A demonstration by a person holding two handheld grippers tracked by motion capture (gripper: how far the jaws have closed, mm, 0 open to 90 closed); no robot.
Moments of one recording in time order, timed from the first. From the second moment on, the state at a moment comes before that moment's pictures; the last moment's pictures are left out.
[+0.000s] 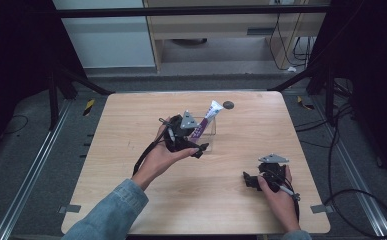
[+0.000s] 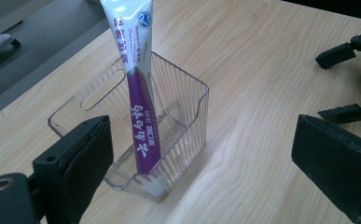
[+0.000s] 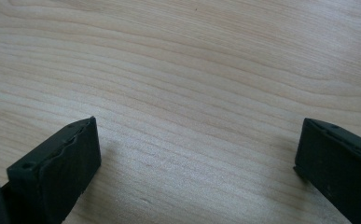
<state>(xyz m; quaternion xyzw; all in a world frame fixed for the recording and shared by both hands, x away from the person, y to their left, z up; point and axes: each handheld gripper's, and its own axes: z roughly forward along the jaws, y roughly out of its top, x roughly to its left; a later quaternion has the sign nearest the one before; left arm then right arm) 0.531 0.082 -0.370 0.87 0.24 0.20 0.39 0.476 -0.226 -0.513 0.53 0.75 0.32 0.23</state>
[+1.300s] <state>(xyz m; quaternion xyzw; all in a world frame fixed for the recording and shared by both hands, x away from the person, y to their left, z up) 0.503 0.162 -0.424 0.86 0.28 0.22 0.37 0.475 -0.226 -0.513 0.53 0.75 0.32 0.23</state>
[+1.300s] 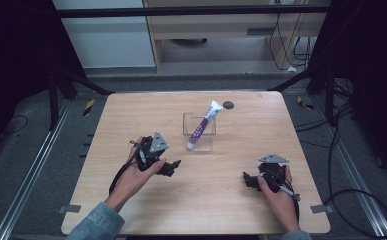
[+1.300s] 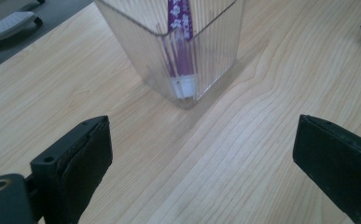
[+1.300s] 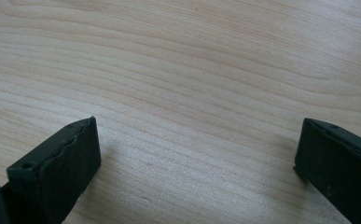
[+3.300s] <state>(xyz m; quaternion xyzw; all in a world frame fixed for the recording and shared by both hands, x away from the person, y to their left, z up) 0.522 0.301 -0.489 0.80 0.43 0.21 0.36 0.475 -0.226 -0.513 0.53 0.75 0.32 0.23</state>
